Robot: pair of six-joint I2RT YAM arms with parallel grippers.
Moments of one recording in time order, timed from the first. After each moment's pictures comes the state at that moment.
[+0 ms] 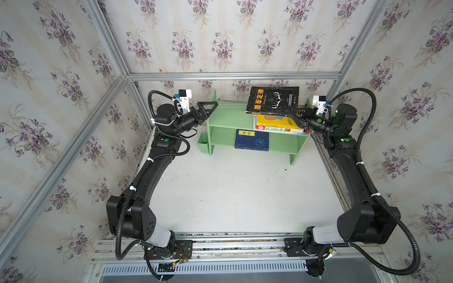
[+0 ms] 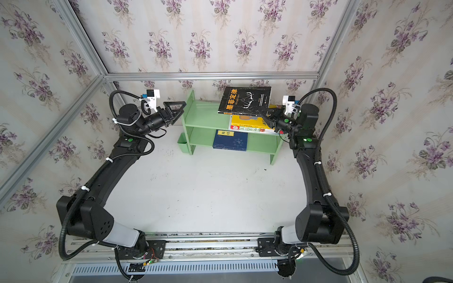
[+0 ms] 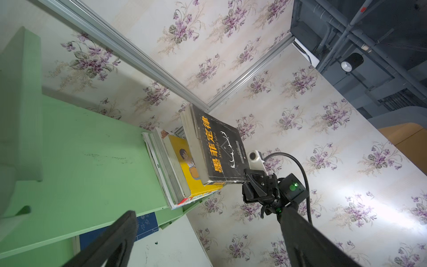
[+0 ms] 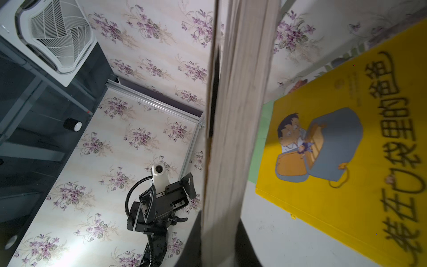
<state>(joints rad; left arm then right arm) -0.17 1.52 1.44 0.22 0.74 -0.96 -0.13 1.44 1.43 -0.08 -0.94 1.08</state>
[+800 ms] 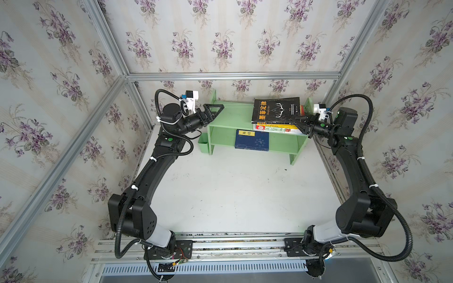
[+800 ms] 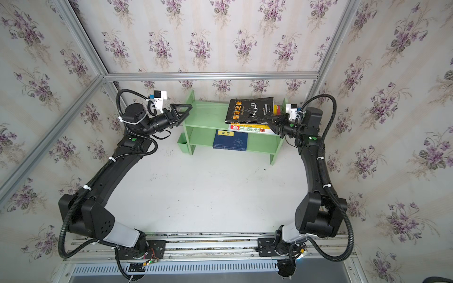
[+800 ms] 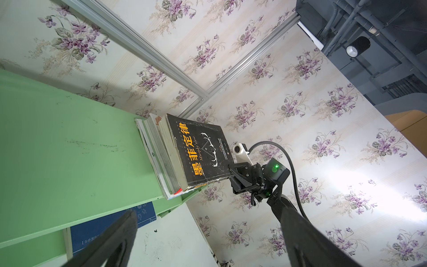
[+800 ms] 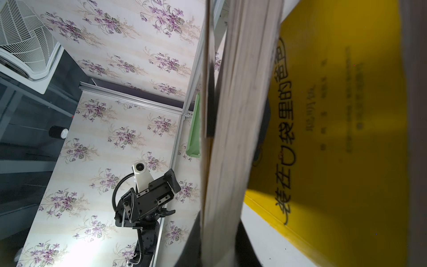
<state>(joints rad) -0.21 1.52 1.46 0.16 0.74 -0.92 -0.24 1.51 1.44 -0.23 -1.08 0.97</state>
